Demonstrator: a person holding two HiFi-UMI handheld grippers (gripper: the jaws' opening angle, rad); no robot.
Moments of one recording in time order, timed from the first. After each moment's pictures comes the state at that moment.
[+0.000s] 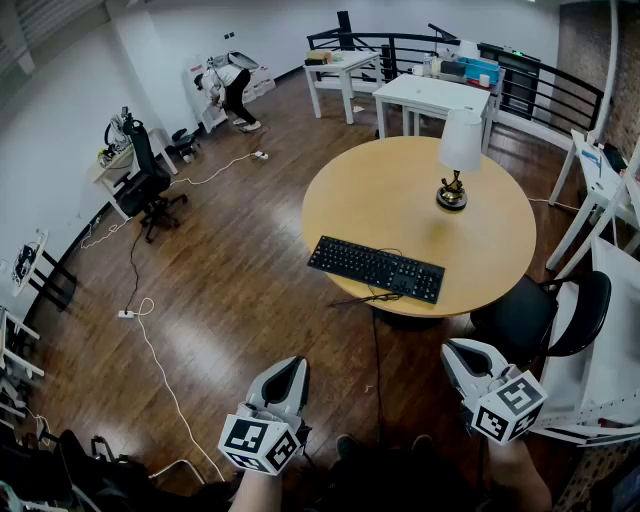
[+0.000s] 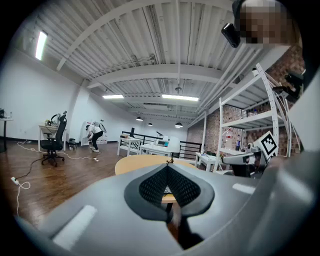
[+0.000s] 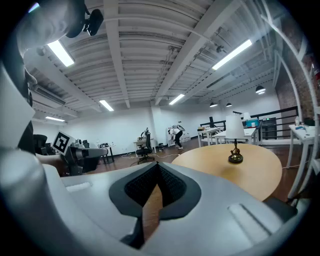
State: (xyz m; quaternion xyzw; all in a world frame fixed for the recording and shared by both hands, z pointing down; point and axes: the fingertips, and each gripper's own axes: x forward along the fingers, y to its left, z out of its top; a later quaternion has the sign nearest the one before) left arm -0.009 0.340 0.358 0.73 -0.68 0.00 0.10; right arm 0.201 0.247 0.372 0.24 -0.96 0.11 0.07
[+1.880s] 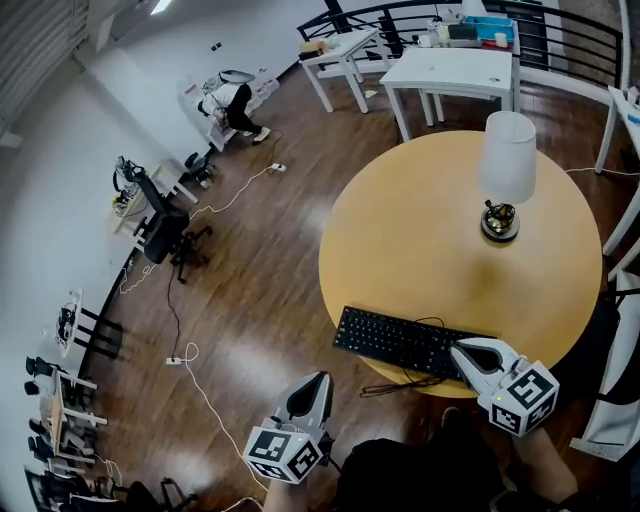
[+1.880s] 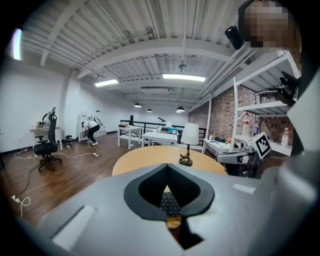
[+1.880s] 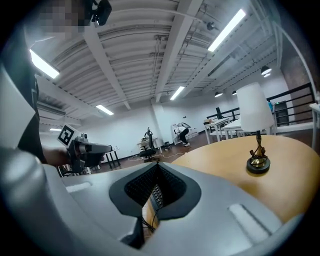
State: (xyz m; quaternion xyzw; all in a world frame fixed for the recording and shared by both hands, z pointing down) left arm -0.093 0.042 0.401 0.72 -0.67 0.09 0.15; right arm 0.095 -0.050 0.440 0.18 -0.97 0.16 0.06
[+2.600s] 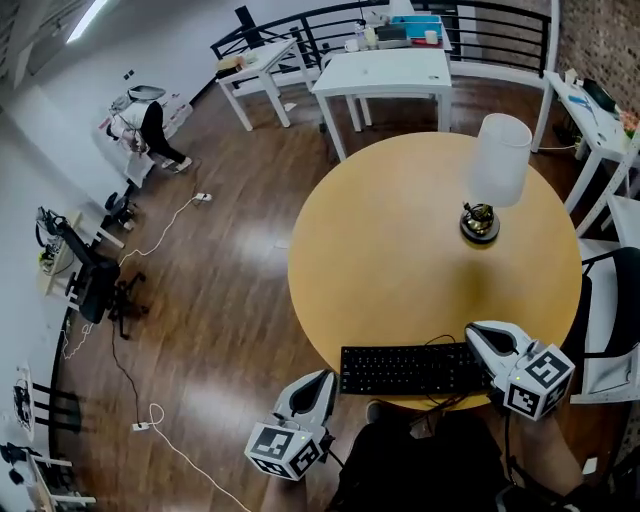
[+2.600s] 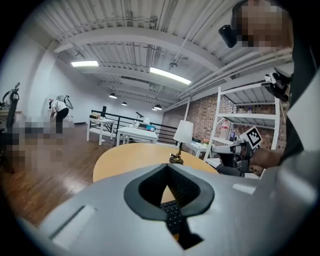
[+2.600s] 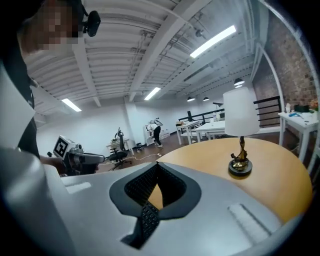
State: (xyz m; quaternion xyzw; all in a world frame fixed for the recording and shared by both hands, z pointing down) left arm -0.235 -0.065 0.445 0.84 -0.51 0.07 0.16; right arm -0.008 -0.120 0.435 0.36 -0.92 0.18 0.07
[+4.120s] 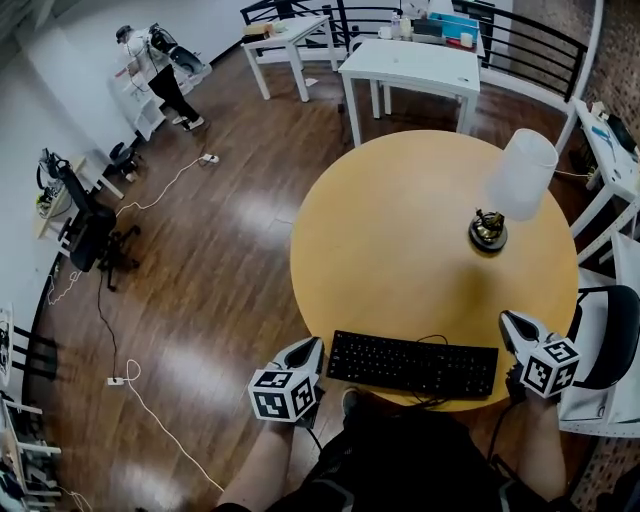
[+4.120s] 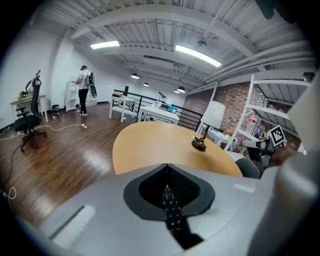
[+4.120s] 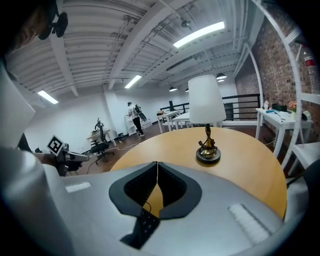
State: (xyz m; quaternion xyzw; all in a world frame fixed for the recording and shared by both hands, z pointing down) left arm -0.275 -0.106 0.543 0.75 -0.58 0.14 0.29; right arm 0.087 -0.172 0.490 0.43 -0.86 0.23 0.15
